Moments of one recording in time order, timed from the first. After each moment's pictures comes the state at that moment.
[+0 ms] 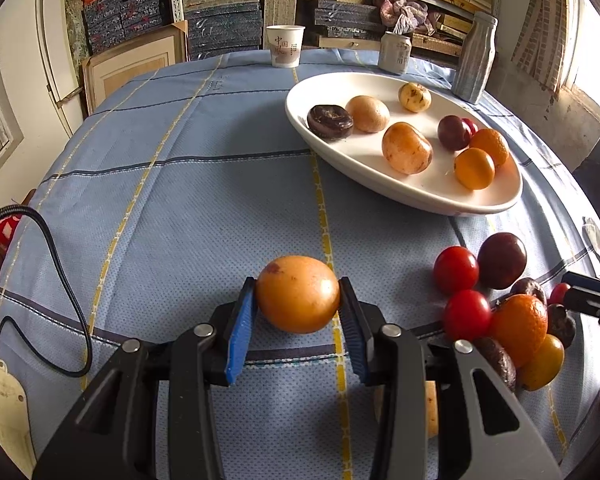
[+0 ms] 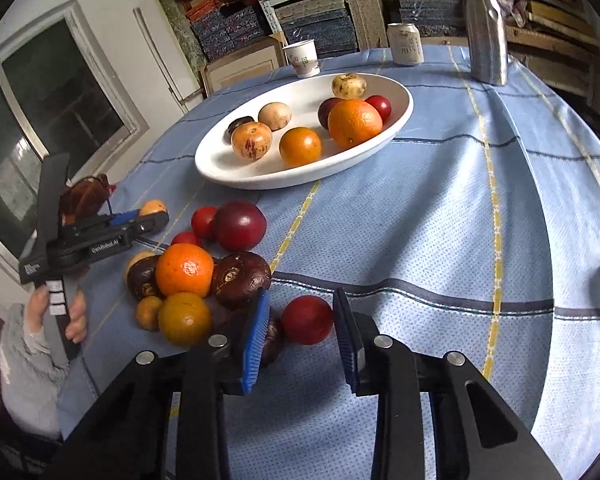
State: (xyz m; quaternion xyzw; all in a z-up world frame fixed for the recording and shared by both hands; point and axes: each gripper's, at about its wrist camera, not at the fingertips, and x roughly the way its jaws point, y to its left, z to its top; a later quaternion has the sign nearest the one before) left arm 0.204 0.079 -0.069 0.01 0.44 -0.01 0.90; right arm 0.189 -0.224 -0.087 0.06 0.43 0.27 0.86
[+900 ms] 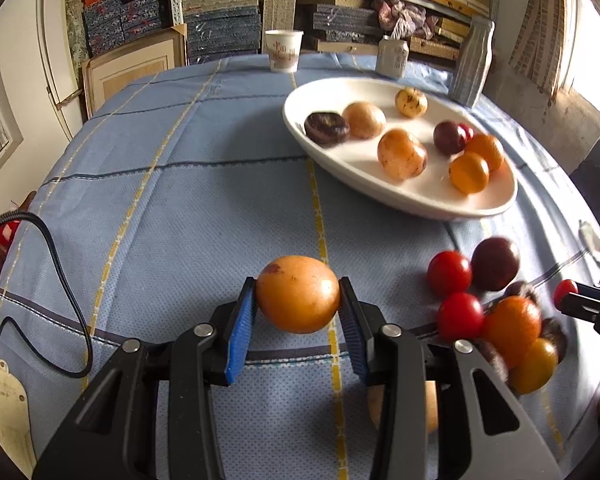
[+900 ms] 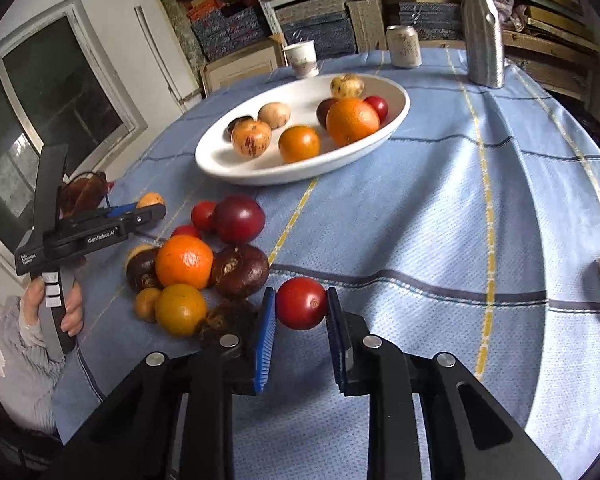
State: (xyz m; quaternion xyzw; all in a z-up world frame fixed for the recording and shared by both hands) left arm 0.201 0.080 -0.061 0.00 0.43 -0.02 0.90; right arm 0.179 -0.223 -0.084 0.04 0.42 0.26 0.87
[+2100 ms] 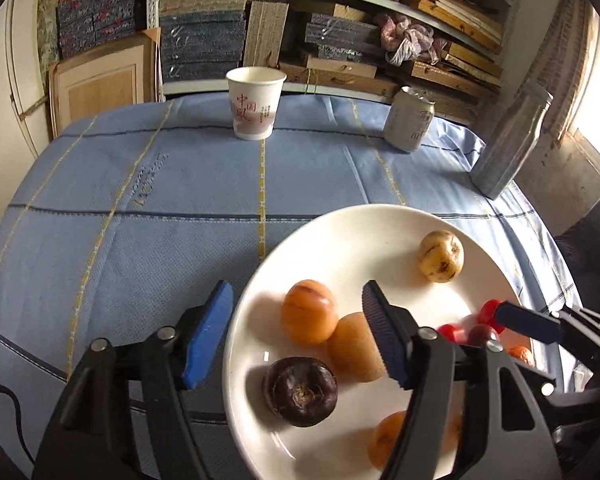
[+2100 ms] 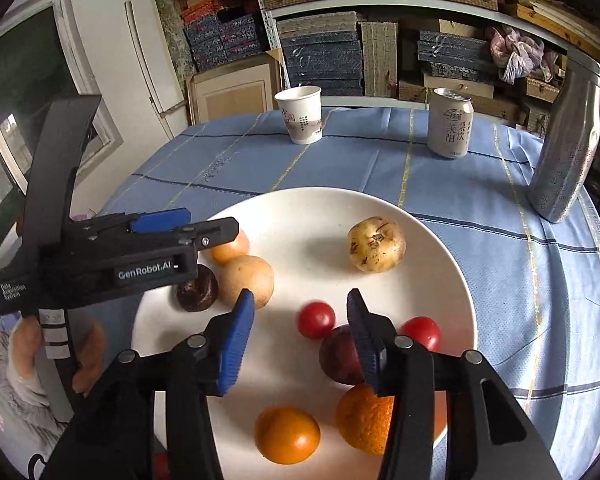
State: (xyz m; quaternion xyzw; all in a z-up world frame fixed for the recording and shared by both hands) left arm 0.416 0.058 -0.028 -0.03 0.42 -0.05 0.90; right arm 0.365 -0.127 -0.036 -0.01 0.40 0.24 0.88
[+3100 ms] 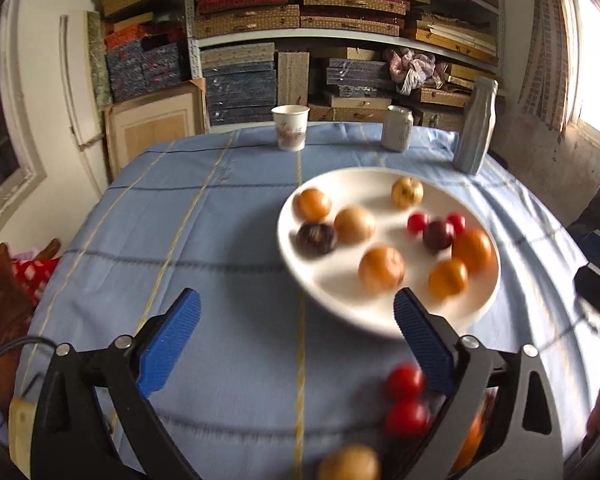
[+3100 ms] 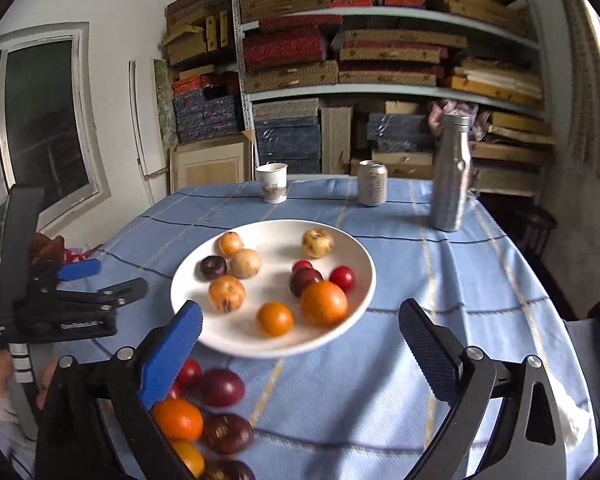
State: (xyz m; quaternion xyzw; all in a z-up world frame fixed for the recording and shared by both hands) left arm 0.211 0.049 0.000 0.02 0.34 0.03 0.94; right arm 0.188 -0.200 -0.010 0.00 0.24 0.16 0.96
